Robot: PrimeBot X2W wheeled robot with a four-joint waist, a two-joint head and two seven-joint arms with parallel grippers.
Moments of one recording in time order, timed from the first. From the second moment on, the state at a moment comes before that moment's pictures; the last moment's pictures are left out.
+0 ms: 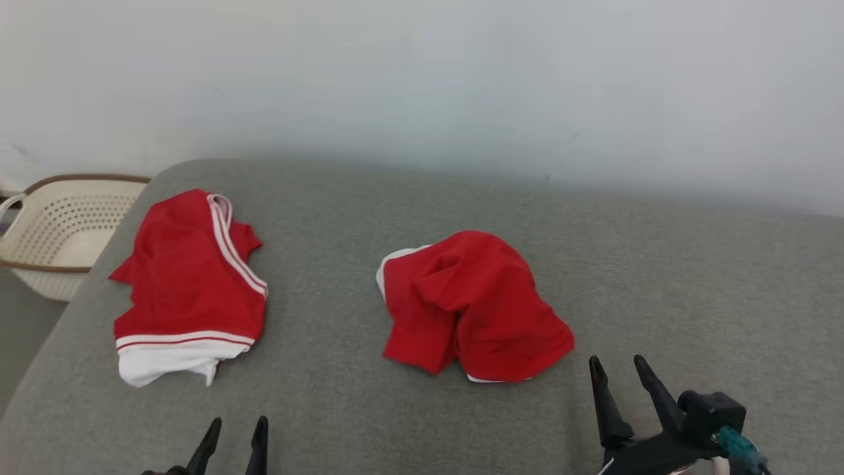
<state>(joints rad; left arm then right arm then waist) -0.10 0.06 -0.01 0.32 -0.17 -0.13 -0.26 -0.15 -0.12 0.26 0.39 0.27 0.13 -0.26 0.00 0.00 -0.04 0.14</state>
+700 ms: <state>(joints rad) -0.15 0.05 -0.14 0.28 -0.22 -0.13 -0.26 -0.39 -0.19 0.18 0.73 0.25 0.13 -0.26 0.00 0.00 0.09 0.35</state>
